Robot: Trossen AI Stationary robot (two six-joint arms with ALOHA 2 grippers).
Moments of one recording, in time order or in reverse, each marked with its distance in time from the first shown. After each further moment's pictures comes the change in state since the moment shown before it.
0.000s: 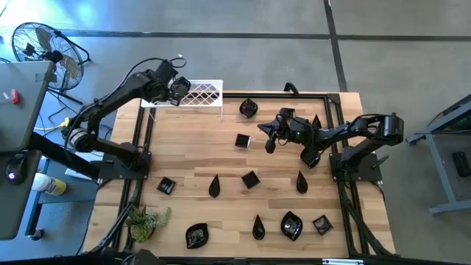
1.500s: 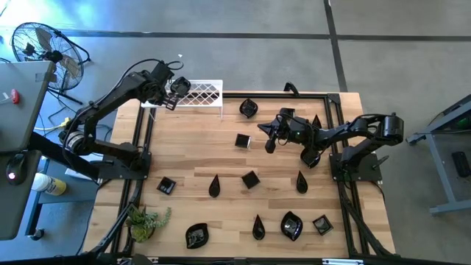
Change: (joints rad) left arm 0.019 -0.052 0.001 -0.130 0.047 0.026; right arm 0.000 0.000 0.000 0.001 0.003 0.000
